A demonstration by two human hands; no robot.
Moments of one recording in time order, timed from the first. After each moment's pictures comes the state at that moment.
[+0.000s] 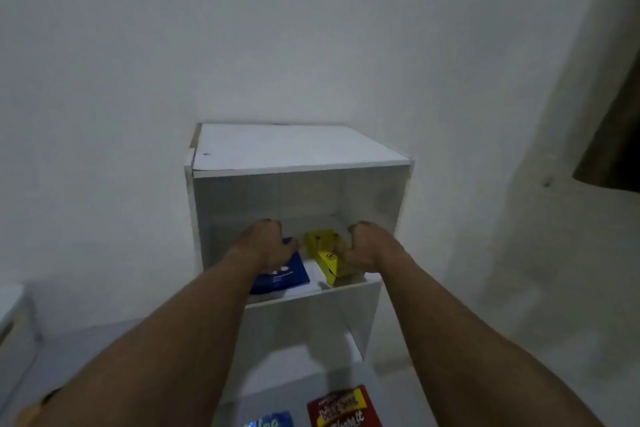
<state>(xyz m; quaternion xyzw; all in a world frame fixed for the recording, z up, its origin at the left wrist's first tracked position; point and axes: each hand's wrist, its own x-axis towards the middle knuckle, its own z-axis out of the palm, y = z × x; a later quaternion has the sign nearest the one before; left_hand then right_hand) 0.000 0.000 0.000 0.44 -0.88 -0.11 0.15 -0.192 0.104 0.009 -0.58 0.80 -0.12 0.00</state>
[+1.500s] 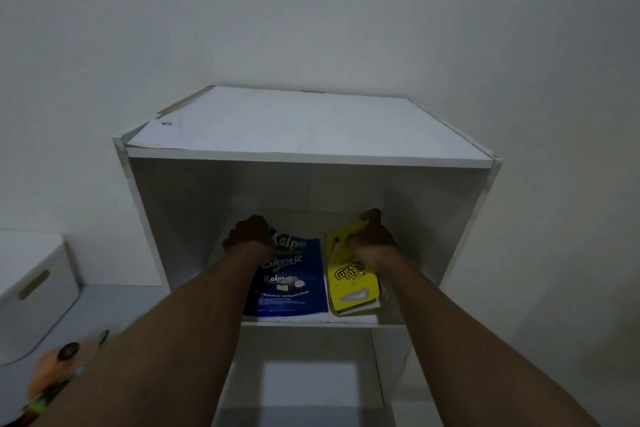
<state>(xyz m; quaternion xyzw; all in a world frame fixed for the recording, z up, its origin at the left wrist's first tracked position) -0.049 -0.109 -0.067 0.69 -0.68 -0.22 0.09 -0.272 -0.053 -0.069 -0.50 0.75 -0.33 0.28</state>
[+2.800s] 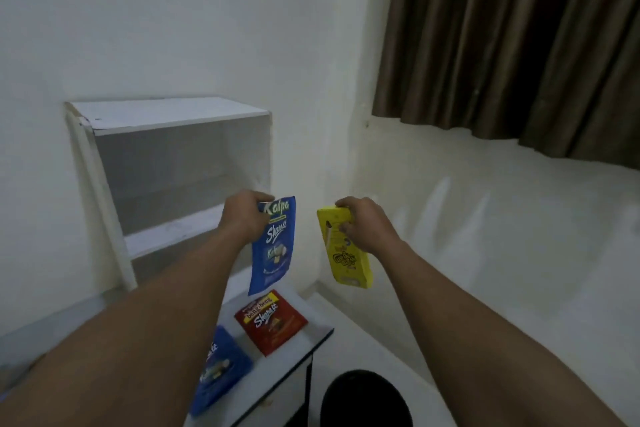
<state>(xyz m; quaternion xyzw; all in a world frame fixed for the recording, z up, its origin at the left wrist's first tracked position) 0.027 0.237 0.011 0.29 -0.87 -0.33 0.23 -0.116 0.430 -0.007 -0.36 0.89 -0.28 -0.05</state>
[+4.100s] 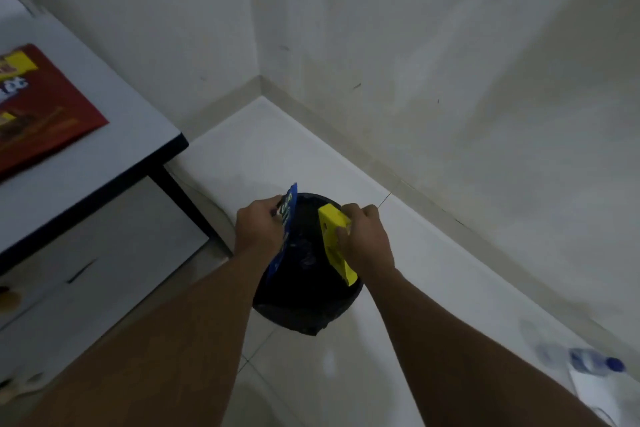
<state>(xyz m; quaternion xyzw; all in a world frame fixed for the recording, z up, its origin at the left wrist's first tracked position) -0.213 0.402 -0.607 0.37 -0.84 -0.40 0.02 -0.287 0.570 -0.609 -0.17 0.94 -0.23 0.18</state>
